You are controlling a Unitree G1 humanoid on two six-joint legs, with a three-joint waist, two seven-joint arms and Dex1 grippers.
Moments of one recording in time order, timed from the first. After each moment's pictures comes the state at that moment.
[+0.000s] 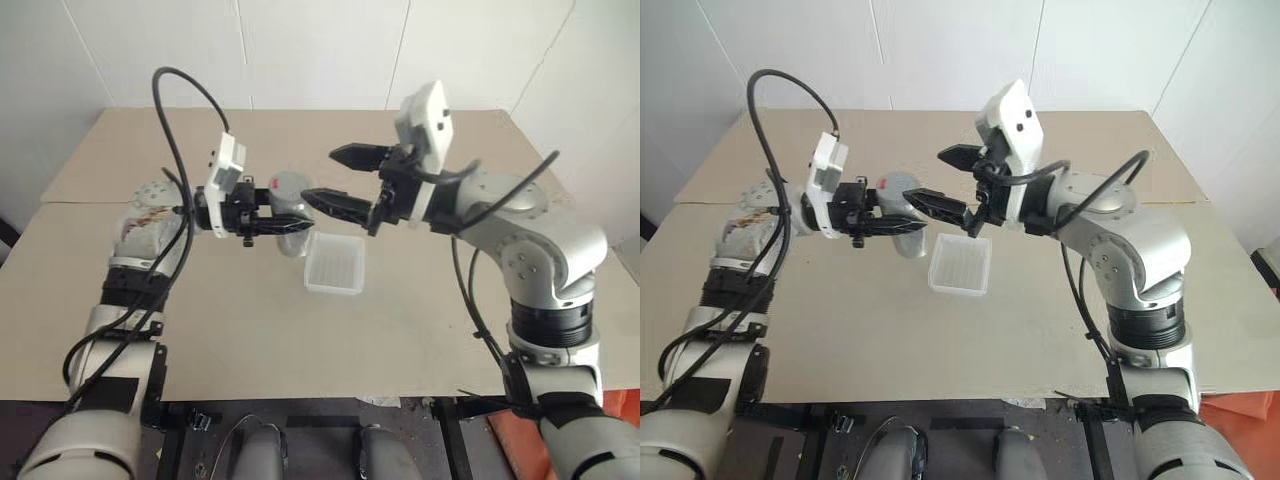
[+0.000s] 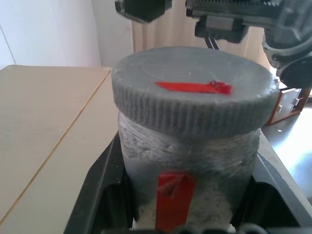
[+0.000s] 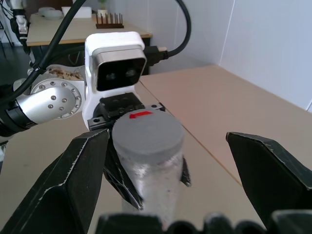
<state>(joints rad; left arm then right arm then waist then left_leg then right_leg) -0.95 0.51 -0.05 0.48 -0.45 0.28 -1.44 -0.91 -0.45 0.07 -0.32 0.62 0.93 0.60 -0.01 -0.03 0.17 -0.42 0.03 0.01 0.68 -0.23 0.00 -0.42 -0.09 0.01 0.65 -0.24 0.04</state>
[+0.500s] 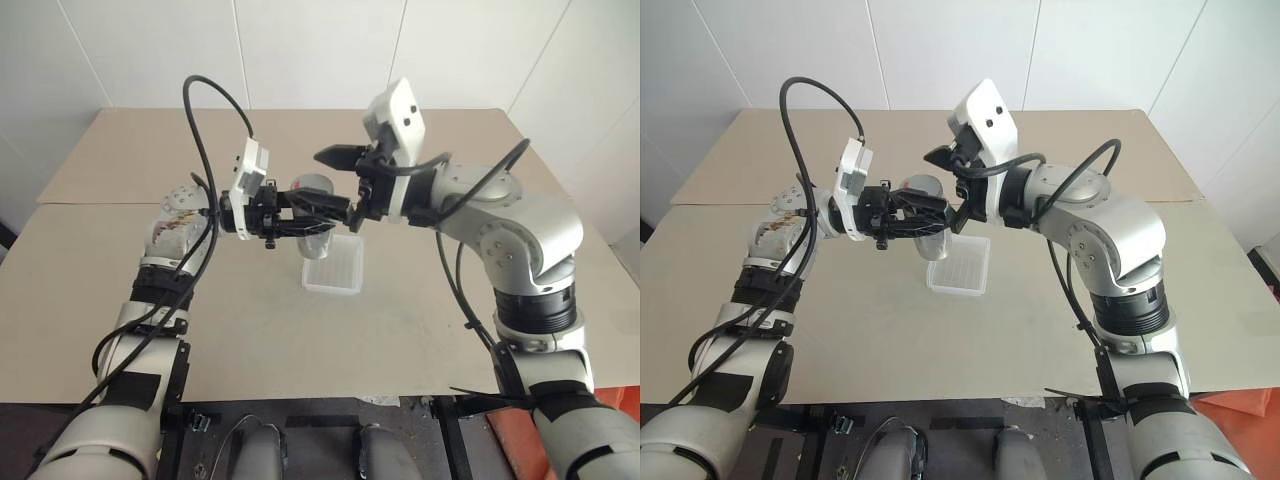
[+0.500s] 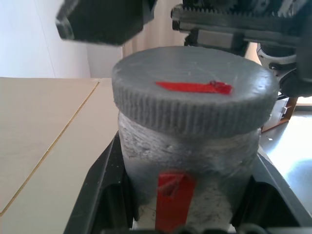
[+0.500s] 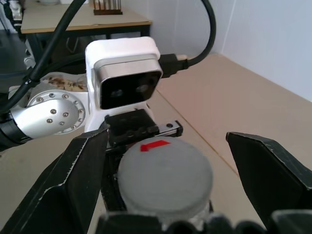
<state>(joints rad) -0.96 0.44 -0.05 0.49 -0.43 0.24 -1.43 -0.98 -0.43 0.12 -0.25 0.59 0.93 0.61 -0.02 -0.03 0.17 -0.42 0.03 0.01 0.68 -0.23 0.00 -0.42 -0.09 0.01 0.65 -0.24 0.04</state>
